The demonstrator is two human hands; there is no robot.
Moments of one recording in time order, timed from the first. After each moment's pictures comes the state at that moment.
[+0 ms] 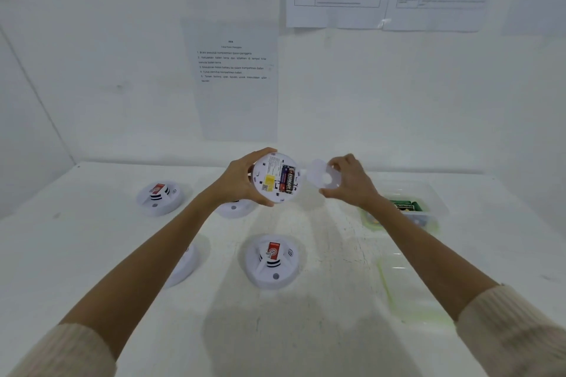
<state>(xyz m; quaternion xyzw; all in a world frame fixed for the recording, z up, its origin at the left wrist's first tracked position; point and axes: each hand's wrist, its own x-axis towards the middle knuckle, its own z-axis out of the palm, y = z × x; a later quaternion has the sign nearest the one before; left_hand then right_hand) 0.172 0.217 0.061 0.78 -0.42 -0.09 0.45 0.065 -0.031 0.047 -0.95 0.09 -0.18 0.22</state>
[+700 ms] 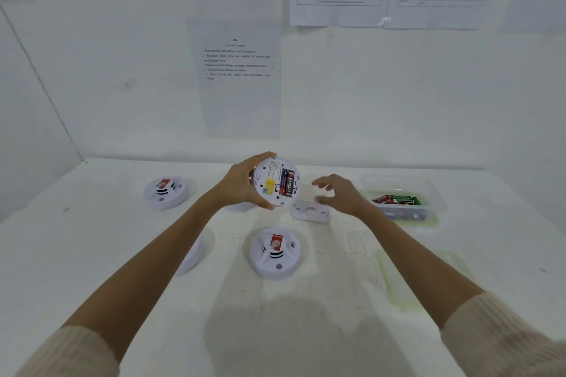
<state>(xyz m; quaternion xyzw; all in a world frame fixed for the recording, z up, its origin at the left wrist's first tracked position) 0.158 0.226 0.055 0.80 -0.41 -0.09 0.43 0.060 -0.013 0.021 -0.96 0.06 -0.09 0.27</state>
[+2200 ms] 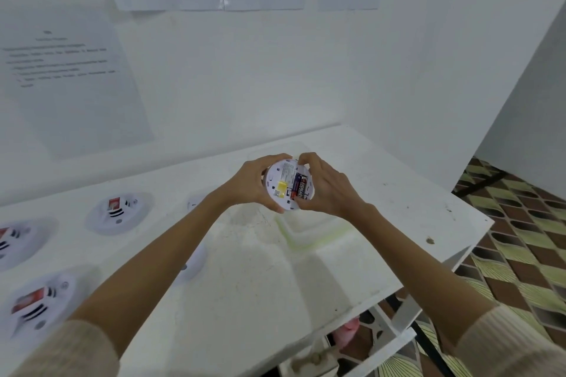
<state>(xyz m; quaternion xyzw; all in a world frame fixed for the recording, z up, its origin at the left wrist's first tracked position) 0.038 0.067 0.055 0.67 -0.61 -0.21 0.38 -0.131 -0.042 0.048 -0.95 0.18 -0.24 0.11</state>
